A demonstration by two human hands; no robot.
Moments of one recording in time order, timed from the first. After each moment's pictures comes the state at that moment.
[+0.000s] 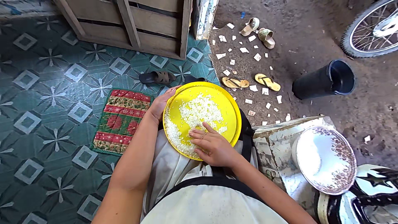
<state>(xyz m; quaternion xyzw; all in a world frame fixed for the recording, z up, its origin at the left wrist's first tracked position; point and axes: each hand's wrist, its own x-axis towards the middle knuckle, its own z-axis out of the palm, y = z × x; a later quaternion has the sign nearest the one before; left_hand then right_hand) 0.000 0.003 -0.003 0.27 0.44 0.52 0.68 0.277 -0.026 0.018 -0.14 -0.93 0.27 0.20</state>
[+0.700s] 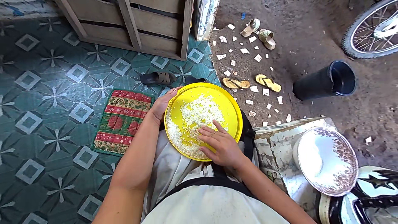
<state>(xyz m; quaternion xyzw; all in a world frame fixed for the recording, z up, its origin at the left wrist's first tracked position) -0.001 0.006 -0.011 0.26 0.43 0.52 0.69 0.289 -0.024 0.021 -0.19 -0.93 0.20 0.23</state>
